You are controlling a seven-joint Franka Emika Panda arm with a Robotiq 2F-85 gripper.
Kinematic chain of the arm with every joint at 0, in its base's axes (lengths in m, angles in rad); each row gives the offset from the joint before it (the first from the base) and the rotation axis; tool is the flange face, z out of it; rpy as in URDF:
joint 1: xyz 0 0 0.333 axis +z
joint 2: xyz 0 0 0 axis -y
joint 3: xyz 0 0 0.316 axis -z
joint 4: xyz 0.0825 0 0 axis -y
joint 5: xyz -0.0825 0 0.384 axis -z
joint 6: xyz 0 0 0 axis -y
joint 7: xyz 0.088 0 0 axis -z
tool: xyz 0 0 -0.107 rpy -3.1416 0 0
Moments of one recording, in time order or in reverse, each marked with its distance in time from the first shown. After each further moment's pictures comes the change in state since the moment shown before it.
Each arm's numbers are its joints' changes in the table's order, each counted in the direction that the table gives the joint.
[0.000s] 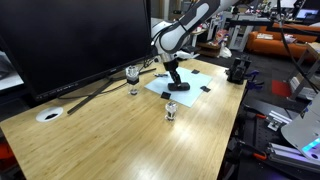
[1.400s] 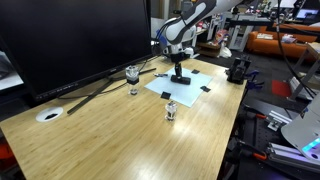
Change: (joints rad) arm -0.134 -0.067 0.054 0.127 -0.159 -0.009 0.136
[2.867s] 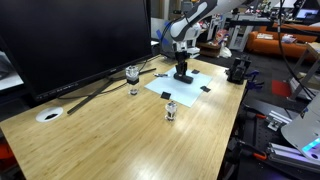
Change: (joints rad) arm -0.059 -0.011 0.026 0.019 -0.095 -0.011 0.187
